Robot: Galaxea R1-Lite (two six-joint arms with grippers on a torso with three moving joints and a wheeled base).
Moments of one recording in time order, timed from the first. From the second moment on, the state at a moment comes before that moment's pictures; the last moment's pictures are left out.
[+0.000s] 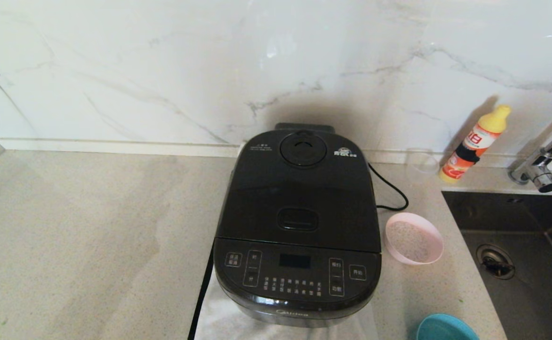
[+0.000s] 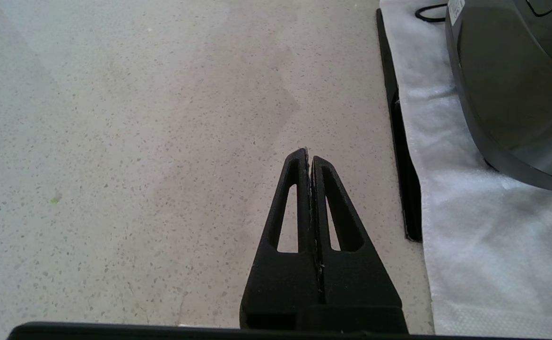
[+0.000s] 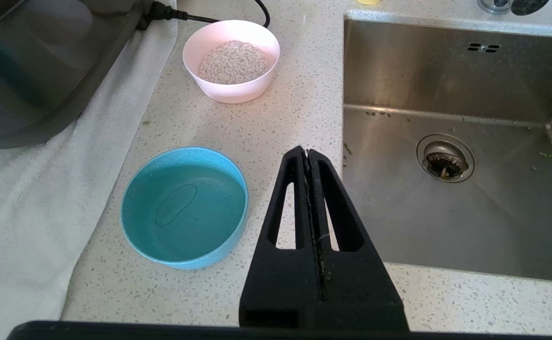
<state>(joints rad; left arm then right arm) 0.00 0.00 0.00 -0.03 0.00 -0.01 0.00 0.00 0.00 0.00 0.00 0.02</state>
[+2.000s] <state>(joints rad) -0.62 1.42 -1.35 0.32 -0.36 -0.45 0.00 0.00 0.00 0.00 0.00 0.02</state>
